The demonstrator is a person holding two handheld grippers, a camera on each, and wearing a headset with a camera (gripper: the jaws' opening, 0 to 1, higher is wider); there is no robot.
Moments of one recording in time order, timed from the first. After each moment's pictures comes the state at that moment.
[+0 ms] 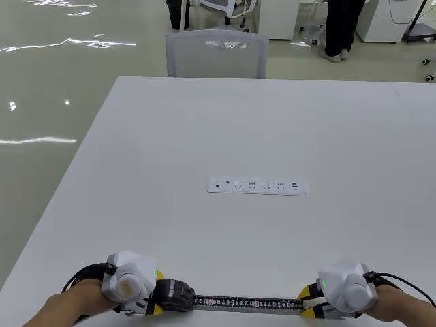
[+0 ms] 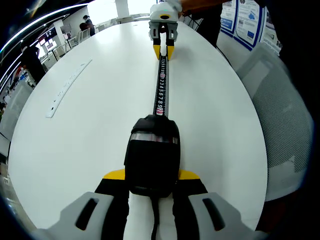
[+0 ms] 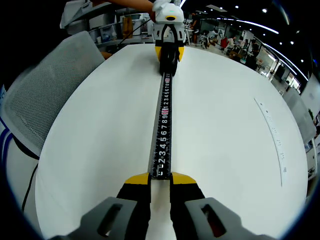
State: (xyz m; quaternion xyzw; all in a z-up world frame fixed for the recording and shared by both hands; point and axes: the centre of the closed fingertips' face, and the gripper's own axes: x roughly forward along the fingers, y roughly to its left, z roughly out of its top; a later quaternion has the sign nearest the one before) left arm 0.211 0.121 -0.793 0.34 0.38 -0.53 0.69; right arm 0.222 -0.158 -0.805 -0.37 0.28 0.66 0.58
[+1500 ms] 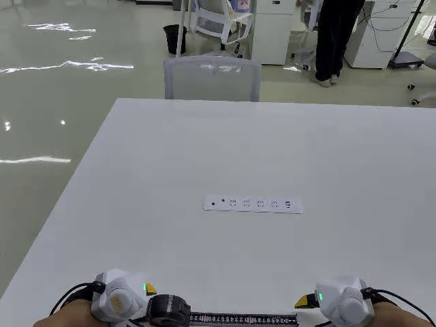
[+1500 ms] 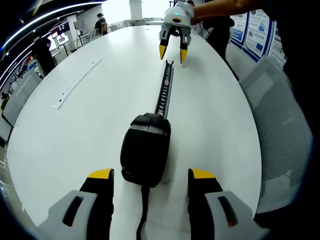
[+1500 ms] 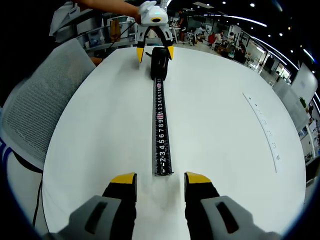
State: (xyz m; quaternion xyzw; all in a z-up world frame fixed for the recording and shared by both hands) left arm 0.203 0.129 -0.783 0.29 0.38 -0.50 0.72; right arm 0.219 -0.166 -0.785 -0.36 0.30 0.62 0.63
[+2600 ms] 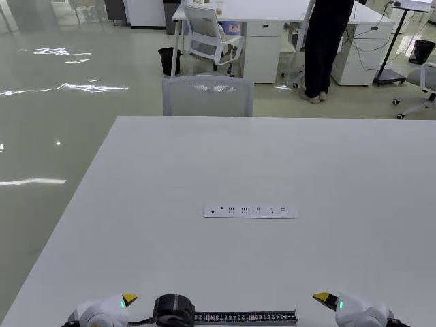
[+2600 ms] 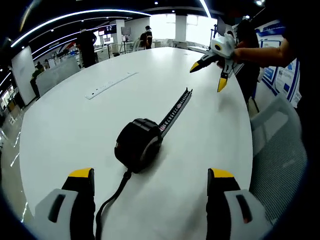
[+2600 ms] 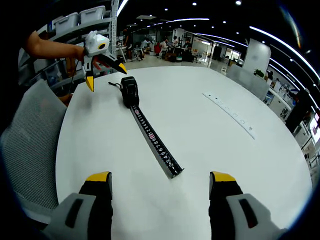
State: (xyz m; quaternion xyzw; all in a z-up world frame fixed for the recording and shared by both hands) left arm 0.160 0.139 -0.745 0.17 0.35 -0.38 0.84; right arm 0.186 -0.169 -0.738 -0.24 0.30 0.49 0.79
